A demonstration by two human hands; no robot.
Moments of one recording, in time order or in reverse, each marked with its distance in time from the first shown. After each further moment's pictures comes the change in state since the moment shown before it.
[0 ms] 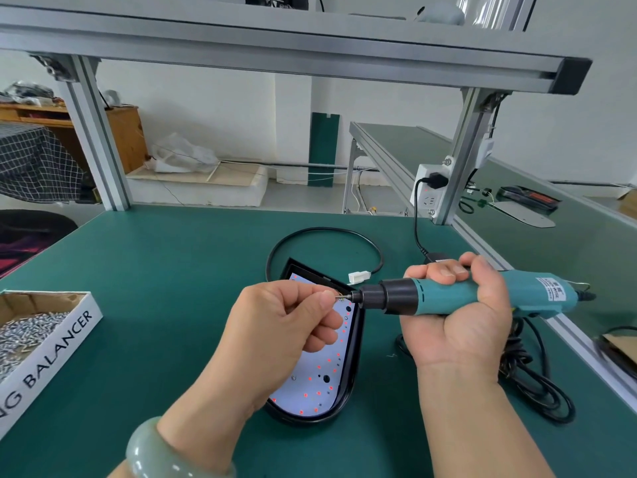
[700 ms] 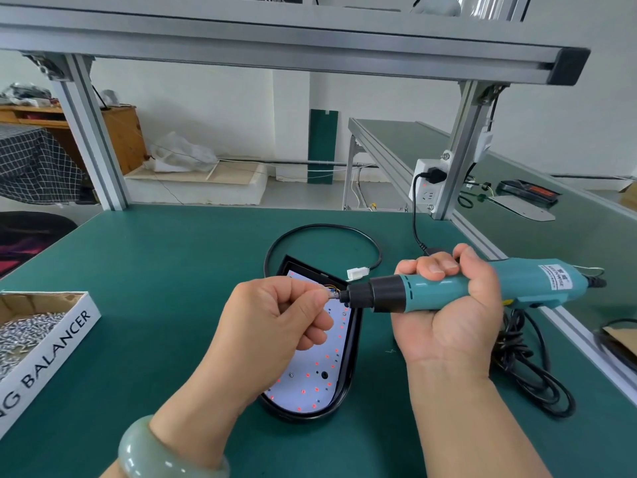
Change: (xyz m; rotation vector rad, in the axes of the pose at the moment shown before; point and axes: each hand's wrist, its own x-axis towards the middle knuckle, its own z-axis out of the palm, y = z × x) left_hand 0.001 -0.002 -0.004 0.102 0.004 0.081; right_hand -0.004 0.005 0.001 -0.039 -0.050 -0.026
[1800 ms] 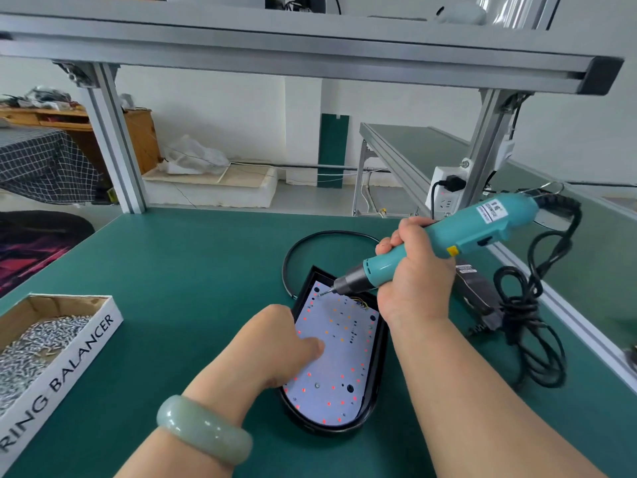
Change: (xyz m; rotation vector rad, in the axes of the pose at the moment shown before) left_hand 0.035 -0.036 -0.019 0.699 -0.176 -0.326; right_hand 0.046 0.056 0.020 -0.436 -0.016 -0.132
